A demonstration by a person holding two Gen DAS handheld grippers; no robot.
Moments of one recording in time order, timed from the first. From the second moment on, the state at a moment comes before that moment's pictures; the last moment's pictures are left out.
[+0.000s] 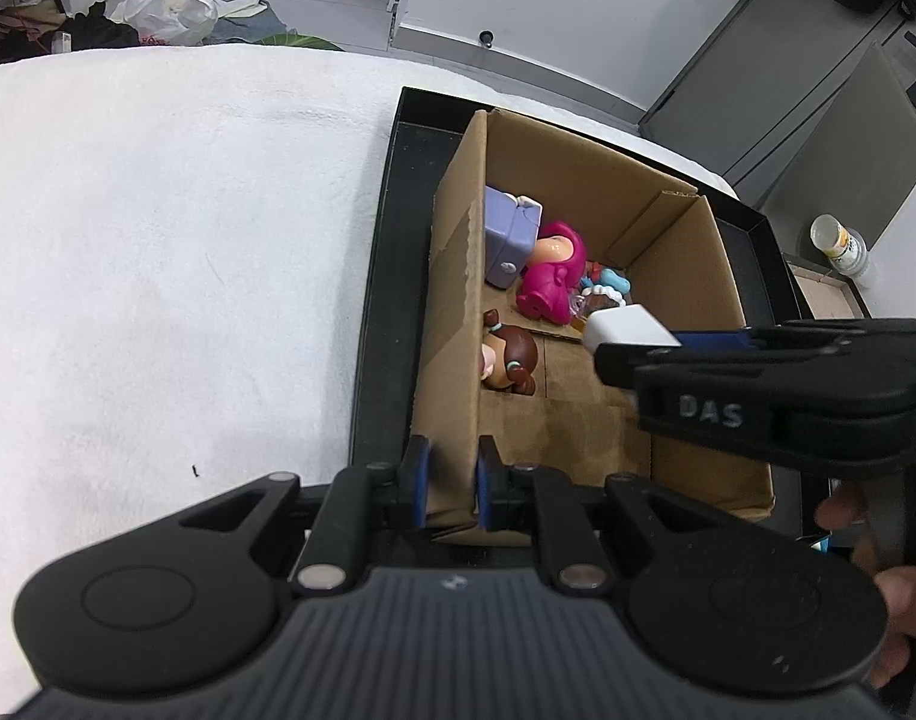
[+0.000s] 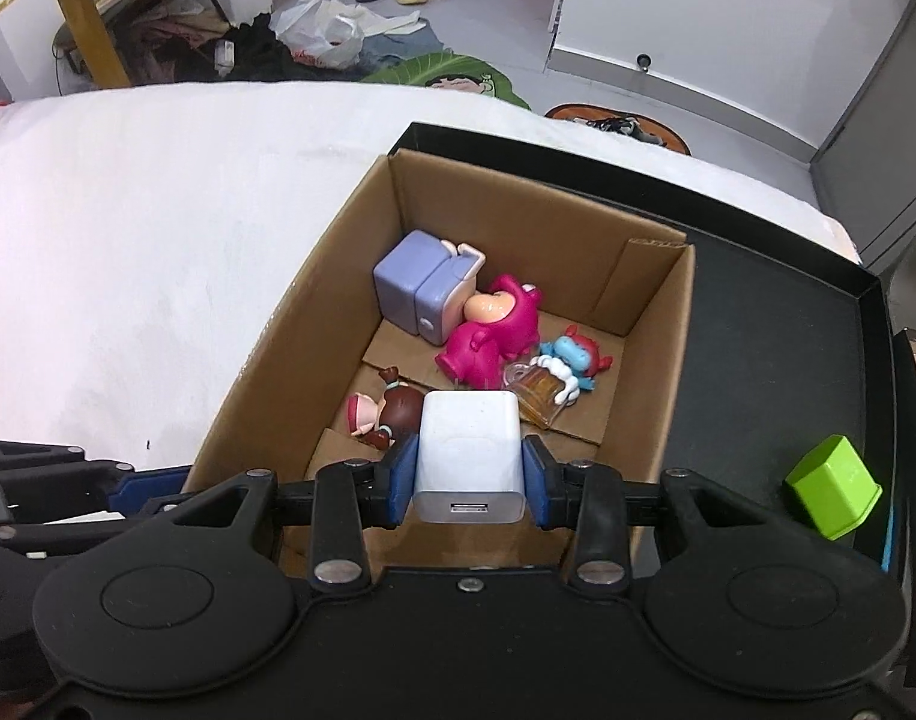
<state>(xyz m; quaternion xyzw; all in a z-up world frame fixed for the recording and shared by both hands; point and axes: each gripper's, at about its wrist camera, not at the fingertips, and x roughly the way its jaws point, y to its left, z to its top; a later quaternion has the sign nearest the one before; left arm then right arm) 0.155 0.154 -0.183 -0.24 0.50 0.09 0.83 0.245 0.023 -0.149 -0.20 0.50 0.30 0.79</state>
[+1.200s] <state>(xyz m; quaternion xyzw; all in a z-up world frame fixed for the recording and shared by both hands) 0.154 0.153 -0.182 -0.24 0.50 0.09 0.83 0.262 -0.020 -0.111 -0.17 0.45 0.28 0.83</state>
